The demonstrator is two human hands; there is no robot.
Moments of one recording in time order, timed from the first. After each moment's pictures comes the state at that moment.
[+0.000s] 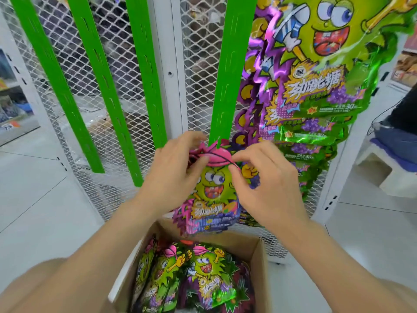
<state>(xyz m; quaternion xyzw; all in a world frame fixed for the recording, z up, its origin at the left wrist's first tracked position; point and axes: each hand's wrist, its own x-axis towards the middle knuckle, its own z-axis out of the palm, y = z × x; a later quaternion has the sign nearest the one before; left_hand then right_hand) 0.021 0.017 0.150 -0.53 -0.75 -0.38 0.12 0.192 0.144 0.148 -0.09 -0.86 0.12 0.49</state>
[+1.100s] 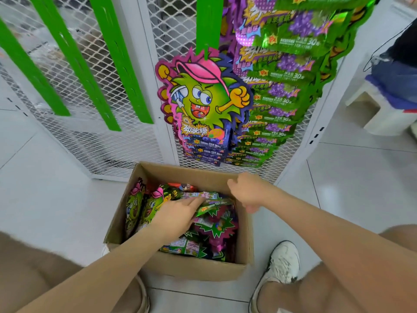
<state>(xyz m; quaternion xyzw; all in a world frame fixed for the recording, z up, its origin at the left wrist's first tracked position) 0.081 -0.024 -0.114 -0.66 -0.74 -0.03 -0.05 0.232 0.163 -0.003 -0.40 -0.84 0.31 -0.20</state>
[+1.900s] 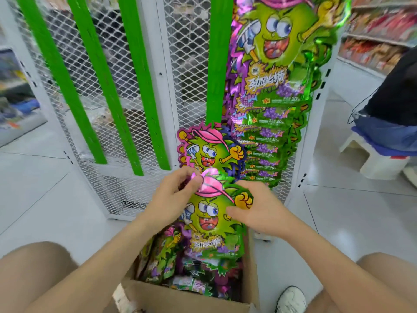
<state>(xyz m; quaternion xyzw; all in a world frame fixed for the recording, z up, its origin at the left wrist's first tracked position) 0.079 -0.024 0.095 -0.46 -0.69 -0.52 -0.17 0.274 0.118 0.114 -0.24 -0.86 0.43 0.16</state>
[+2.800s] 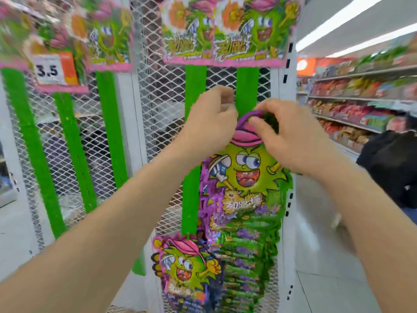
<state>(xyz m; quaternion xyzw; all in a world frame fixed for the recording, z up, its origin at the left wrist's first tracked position) 0.104 0.152 0.462 -0.51 -0.66 -0.54 0.07 0.248 0.258 0.449 -0.13 -0.89 0.04 0.44</state>
